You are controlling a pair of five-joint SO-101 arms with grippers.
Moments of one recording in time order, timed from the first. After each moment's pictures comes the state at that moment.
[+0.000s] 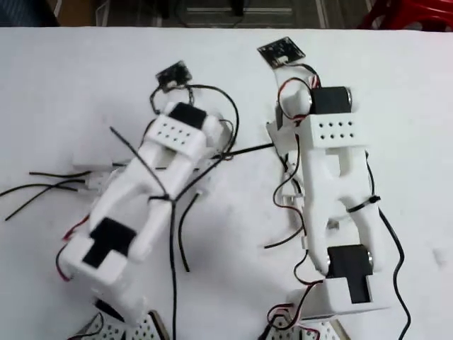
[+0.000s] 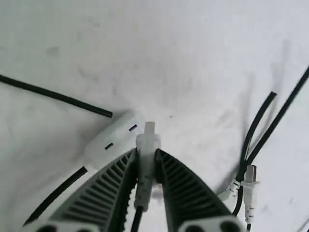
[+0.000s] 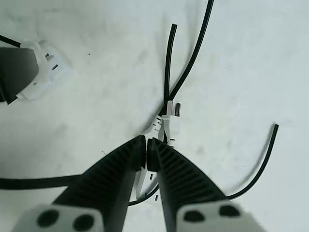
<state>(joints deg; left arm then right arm) 19.9 12.4 -0.9 69.7 55.4 -7.2 -0.6 -7.2 87.9 21.8</state>
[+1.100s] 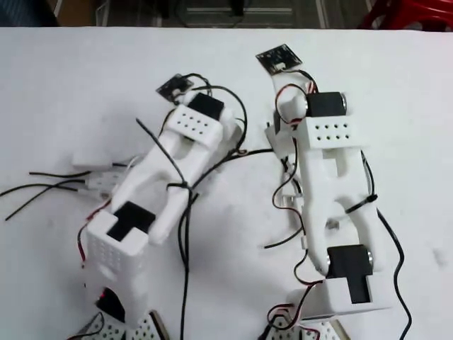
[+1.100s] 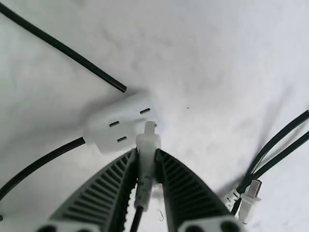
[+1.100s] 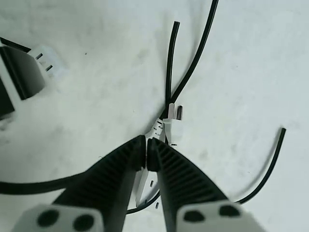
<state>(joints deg) 21.8 24.1 -15.0 81.4 70.1 -7.2 -0.6 -2.5 83.7 21.9</state>
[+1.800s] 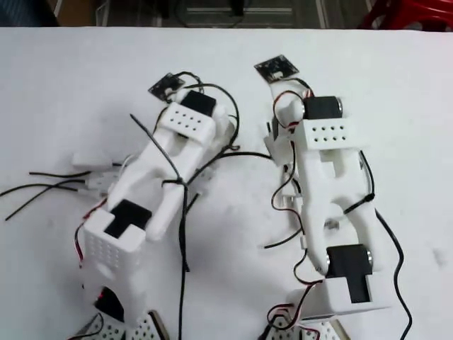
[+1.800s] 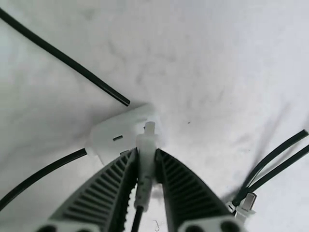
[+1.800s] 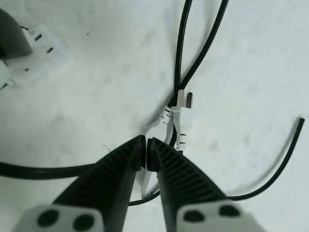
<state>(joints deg) 19.6 25.7 -15.0 80.3 70.5 -7.3 -0.5 2.0 83.7 21.9</state>
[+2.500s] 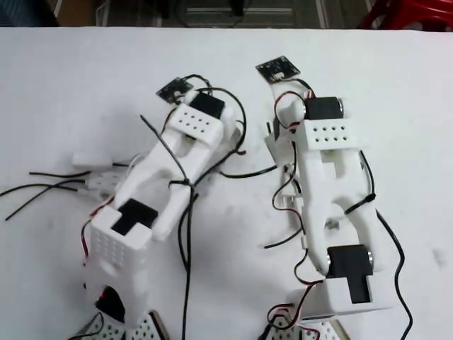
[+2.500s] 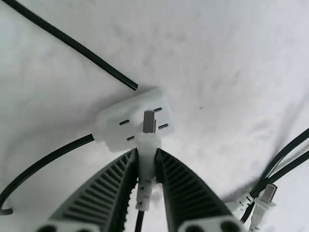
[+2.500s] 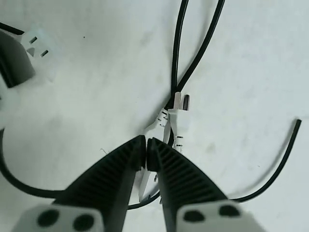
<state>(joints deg) 21.6 28.0 -17.3 84.6 70.4 -6.9 -0.5 2.1 82.4 21.9</state>
